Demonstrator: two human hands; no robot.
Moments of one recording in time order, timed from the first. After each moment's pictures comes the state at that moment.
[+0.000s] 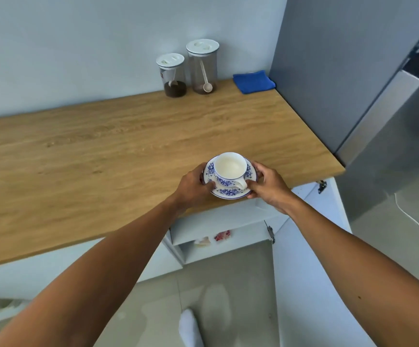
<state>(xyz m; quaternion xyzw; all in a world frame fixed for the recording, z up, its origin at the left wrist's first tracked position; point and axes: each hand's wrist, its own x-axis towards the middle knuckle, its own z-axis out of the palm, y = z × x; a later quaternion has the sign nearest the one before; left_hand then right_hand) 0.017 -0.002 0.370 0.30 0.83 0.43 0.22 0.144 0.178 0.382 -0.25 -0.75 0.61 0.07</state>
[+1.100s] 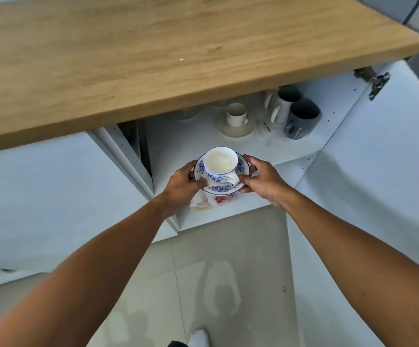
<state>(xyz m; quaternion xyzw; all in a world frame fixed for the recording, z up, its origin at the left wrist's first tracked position) 0.069 -0.034 0.090 0.18 0.82 0.47 0.29 0.178 0.155 0.092 -0.27 -0.77 0.58 0.02</state>
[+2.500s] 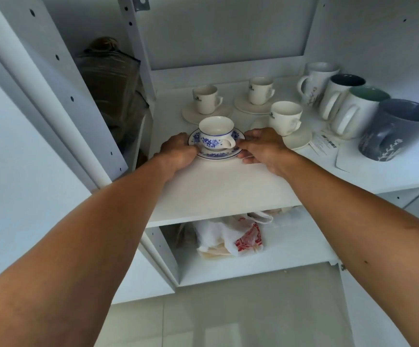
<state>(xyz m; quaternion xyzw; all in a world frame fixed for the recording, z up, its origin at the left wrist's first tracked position) -0.135 0.022 -0.029 0.12 0.92 0.36 0.10 -0.043 0.203 -0.022 -0.26 -0.74 0.62 0.09</state>
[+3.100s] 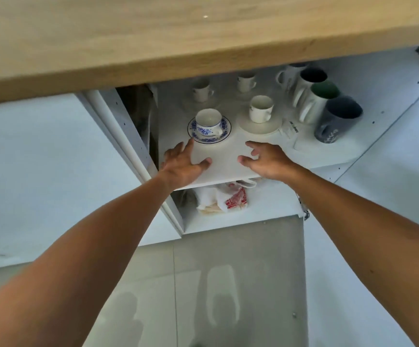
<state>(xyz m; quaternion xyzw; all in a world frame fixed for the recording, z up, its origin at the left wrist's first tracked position) 0.004 -0.026 0.052 0.19 0.95 0.16 0.18 0.103 0.181 0.066 -0.21 -0.91 0.34 -0.07</state>
